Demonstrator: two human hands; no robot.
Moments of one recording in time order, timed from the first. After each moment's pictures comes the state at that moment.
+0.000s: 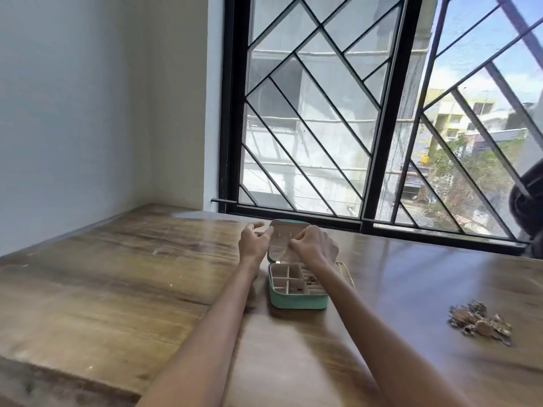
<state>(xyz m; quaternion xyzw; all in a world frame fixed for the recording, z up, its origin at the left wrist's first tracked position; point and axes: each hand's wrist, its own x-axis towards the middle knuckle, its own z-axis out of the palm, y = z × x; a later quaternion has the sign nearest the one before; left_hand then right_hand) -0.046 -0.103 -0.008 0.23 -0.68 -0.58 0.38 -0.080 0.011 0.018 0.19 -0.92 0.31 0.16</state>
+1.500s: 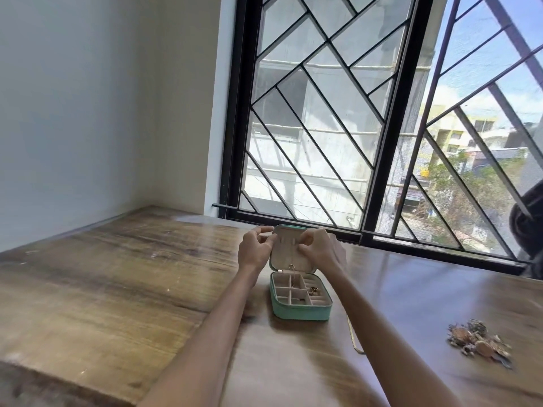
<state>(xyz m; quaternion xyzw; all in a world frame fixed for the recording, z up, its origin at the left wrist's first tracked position) -0.044 -0.105 -0.009 0.18 -0.72 -0.54 0.40 -0.095 0.033 0.032 0.29 -0.89 0.30 0.16</state>
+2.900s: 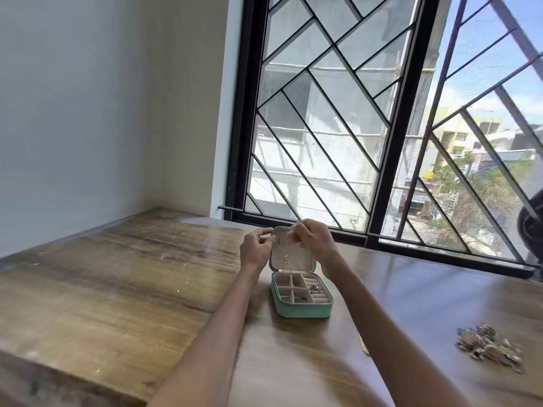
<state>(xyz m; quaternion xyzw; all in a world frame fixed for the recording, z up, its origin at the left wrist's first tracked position) -0.036 -0.112 -0.005 0.19 -0.71 -0.56 0.40 -0.081 0.011 0.043 0.38 -0.71 0.59 0.00</state>
